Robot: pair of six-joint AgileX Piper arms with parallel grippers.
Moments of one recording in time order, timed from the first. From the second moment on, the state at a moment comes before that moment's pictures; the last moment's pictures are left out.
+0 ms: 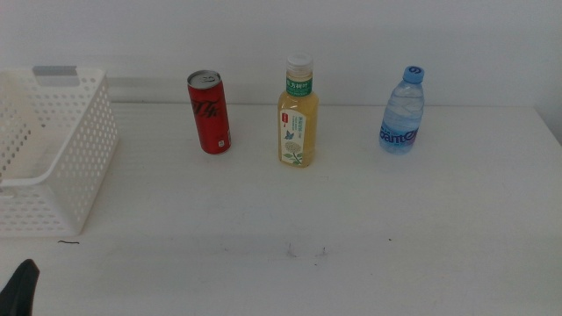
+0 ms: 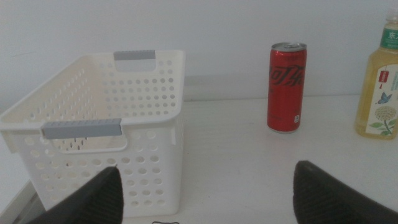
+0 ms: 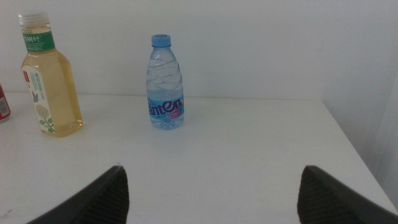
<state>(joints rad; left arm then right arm) -0.02 0.00 0.00 -0.04 0.17 0.03 0.07 0.00 0.00 -0.01 0.19 0.00</state>
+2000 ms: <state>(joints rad) -0.25 2.00 -0.77 0.09 -0.92 -0.11 0.07 0.00 0.00 -0.01 0.19 0.00</state>
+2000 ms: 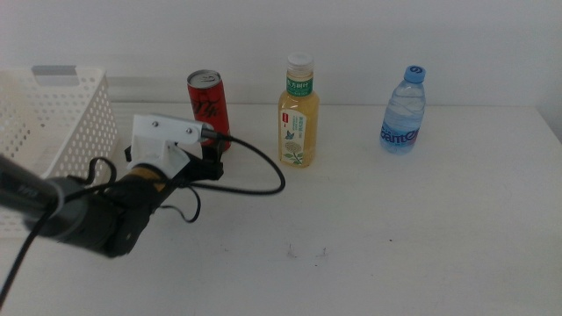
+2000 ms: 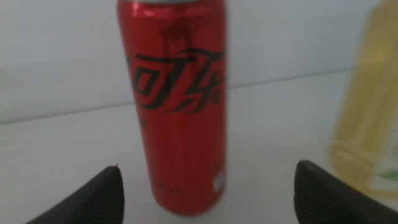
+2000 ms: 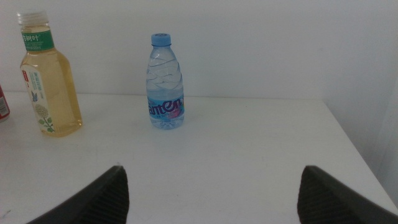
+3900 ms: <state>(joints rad) 0.32 1.76 -1.61 -0.14 1.06 0.30 0.07 0.00 0.00 -0.01 0.19 0.00</state>
